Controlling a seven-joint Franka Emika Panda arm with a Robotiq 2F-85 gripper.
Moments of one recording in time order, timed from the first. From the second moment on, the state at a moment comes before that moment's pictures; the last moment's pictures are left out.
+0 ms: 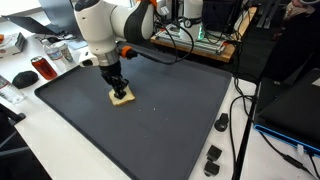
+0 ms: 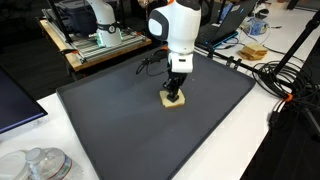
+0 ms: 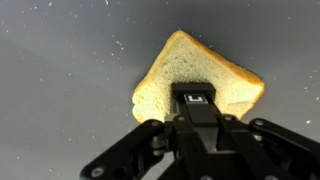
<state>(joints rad) -0.01 0.67 -0.04 -1.78 -0.06 2.48 -0.07</state>
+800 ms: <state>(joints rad) -0.04 0.67 -0.02 -1.78 -0.04 2.48 -0.07</state>
